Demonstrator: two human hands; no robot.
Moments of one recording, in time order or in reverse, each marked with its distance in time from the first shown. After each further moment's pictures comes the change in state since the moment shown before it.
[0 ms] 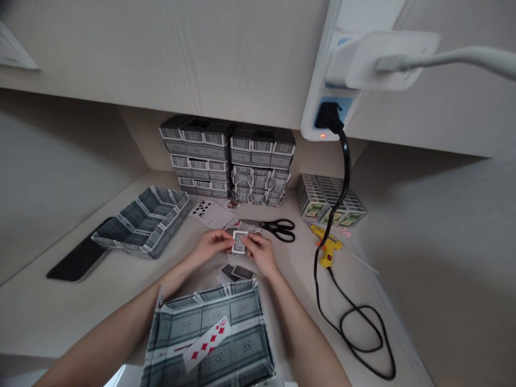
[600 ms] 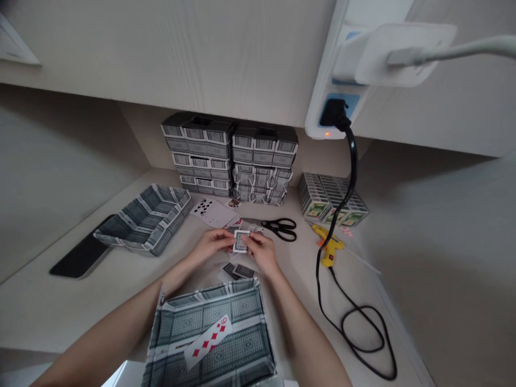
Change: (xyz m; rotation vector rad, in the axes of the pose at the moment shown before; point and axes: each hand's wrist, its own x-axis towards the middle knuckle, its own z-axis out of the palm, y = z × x) left_hand 0.000 -0.002 0.000 -0.023 0.020 -0.046; right_hand 0.001 0.001 0.001 -0.047 0.030 0.015
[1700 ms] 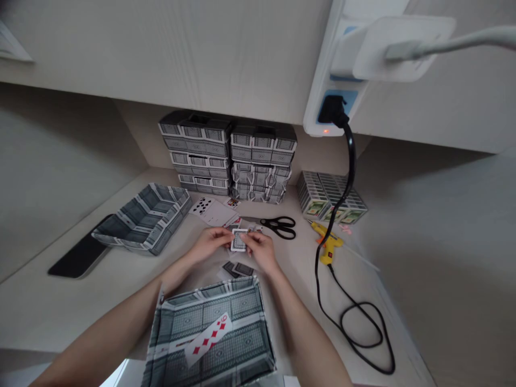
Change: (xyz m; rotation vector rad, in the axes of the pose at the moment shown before) left_hand 0.003 -0.001 -0.005 0.118 0.006 0.080; right_hand 0.000 0.000 0.001 0.008 -0.007 -0.007
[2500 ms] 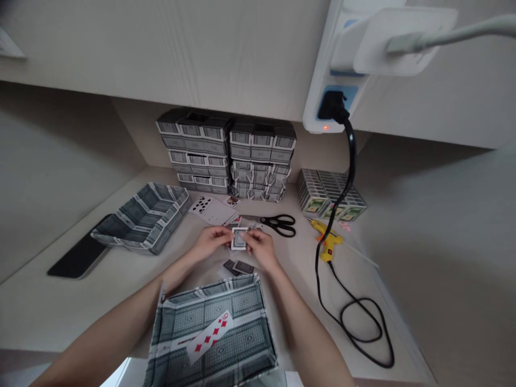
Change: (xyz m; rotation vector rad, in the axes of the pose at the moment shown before) left_hand 0.000 -0.001 0.001 -0.019 -0.021 0.009; right_hand 0.001 0.001 0.000 0.041 0.008 0.029
